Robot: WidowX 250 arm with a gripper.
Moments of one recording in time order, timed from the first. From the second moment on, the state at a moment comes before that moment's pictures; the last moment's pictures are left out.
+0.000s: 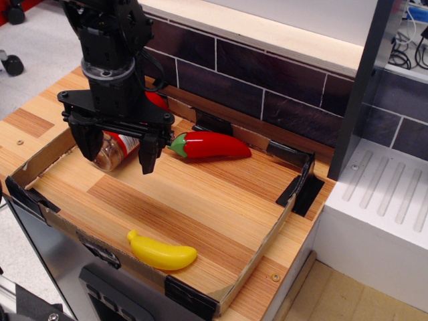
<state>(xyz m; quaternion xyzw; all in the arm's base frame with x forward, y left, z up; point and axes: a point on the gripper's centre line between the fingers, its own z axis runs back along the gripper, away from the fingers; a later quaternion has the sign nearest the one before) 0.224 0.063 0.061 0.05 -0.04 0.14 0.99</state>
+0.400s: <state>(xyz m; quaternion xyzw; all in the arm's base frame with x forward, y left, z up) 0.222 0.063 0.058 0.05 -0.03 0.13 0.99</state>
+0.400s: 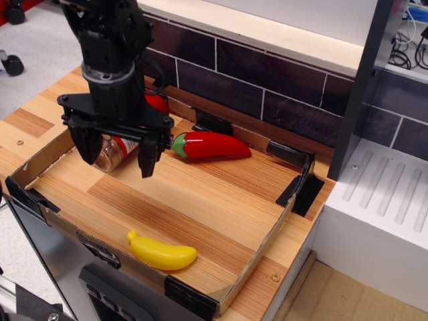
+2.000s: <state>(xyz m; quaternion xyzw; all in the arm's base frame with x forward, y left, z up) 0.338 0.106 0.044 0.10 -0.10 0.03 0.99</state>
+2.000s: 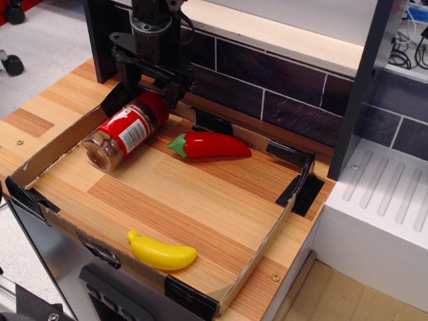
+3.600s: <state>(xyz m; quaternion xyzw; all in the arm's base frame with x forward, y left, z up) 0.338 0.109 0.011 0.10 -0.08 0.01 0.99</state>
